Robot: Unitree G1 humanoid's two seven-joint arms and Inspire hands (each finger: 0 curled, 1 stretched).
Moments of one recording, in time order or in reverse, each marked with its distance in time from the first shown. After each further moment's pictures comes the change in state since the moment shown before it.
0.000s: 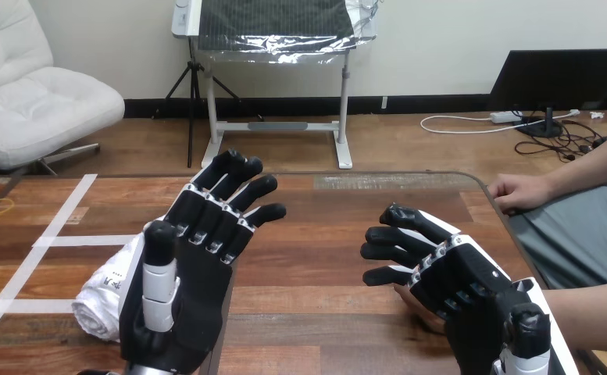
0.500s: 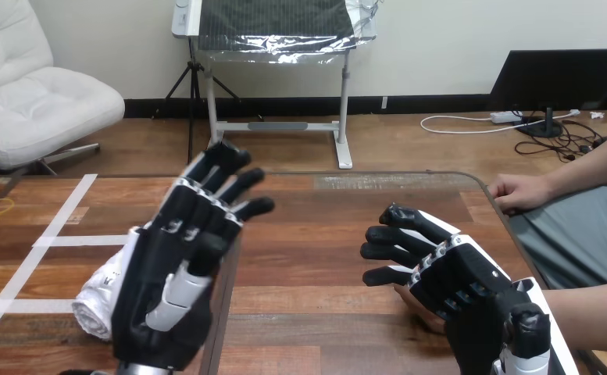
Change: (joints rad) left arm -0.002 -0.001 0.003 0.003 0.108 -0.109 0.071; right arm -0.001 0.000 0.000 0.000 0.000 0.000 0.000
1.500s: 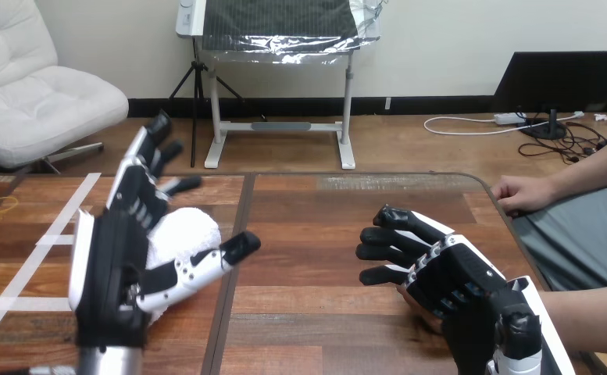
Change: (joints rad) left arm -0.037 0.018 0.089 0.041 0.417 -0.214 0.322; right arm -0.004 0.002 0.001 0.000 -0.022 0.000 -0.003
